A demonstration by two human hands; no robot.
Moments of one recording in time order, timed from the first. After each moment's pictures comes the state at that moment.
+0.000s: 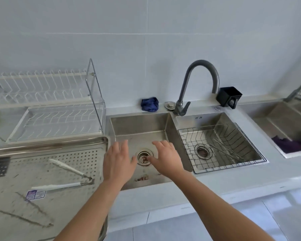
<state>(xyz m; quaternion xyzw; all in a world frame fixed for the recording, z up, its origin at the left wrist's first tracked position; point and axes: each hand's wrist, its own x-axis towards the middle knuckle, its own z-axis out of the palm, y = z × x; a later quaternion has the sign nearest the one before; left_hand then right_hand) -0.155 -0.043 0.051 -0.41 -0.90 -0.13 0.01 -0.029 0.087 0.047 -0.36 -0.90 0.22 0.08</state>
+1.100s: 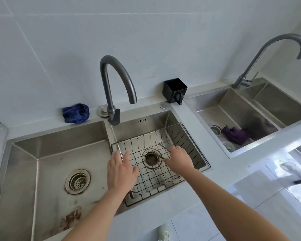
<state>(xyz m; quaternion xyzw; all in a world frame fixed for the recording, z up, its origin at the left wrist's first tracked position) -0.007 0.236 -0.042 -0.49 -0.86 -0.11 -0.09 0.170 0.383 -0.028 -0.54 -0.81 0.22 -0.05</state>
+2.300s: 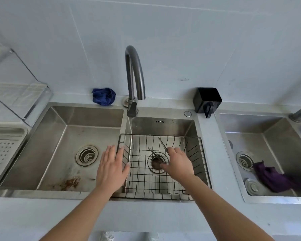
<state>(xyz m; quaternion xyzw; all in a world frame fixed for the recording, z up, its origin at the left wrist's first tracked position) 0.024 0.227 -0.046 -0.36 -0.93 -0.09 -0.04 0.164 0.437 -0.040 -0.35 -0.91 0.20 -0.05</state>
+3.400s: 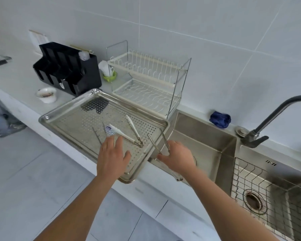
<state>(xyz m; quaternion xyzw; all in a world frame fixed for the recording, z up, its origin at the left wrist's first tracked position) -0.091 -0.213 0.049 -0.09 -0.98 -0.14 0.08 -0.060 0.022 0.074 -0.08 -0.98 0.20 -0.03</state>
